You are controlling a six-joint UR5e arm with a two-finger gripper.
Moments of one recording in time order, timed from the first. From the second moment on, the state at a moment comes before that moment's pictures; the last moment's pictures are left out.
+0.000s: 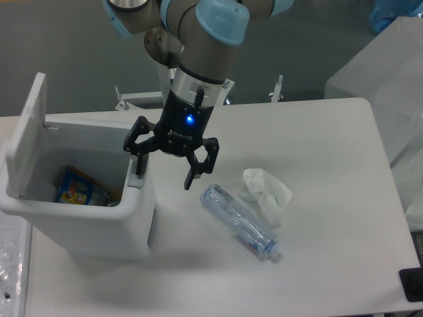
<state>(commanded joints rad) 2.43 -1.67 -1.69 -0.94 1.00 0.33</state>
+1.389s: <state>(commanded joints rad) 2.66 -1.86 -1.53 -0.92 1.29 0.81</state>
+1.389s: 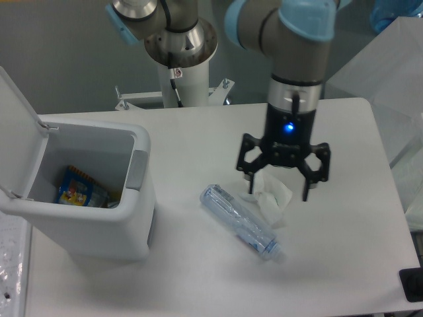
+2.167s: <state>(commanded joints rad) 2.70 -1.92 -1.52 -1.05 1.46 1.20</state>
